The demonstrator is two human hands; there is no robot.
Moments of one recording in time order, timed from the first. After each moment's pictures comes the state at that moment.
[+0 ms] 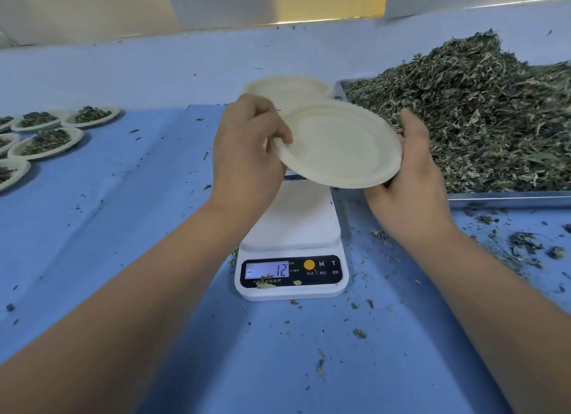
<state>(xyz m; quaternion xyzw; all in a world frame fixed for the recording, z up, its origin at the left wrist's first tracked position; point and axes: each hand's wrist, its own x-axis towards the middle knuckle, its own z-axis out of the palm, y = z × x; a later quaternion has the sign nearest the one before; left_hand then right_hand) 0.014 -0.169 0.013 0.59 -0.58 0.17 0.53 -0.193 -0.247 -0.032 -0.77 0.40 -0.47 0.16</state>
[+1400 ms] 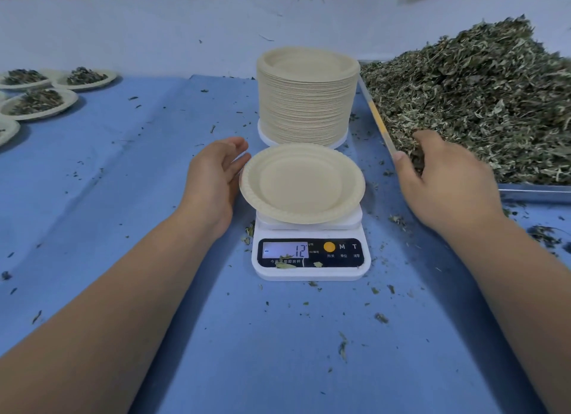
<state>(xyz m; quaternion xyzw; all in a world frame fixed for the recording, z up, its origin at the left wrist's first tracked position) 0.072 -0.138 -0.039 0.54 -0.21 -0.37 0.73 -0.204 -0.253 -0.034 -0.80 0.52 -0.29 -0.09</state>
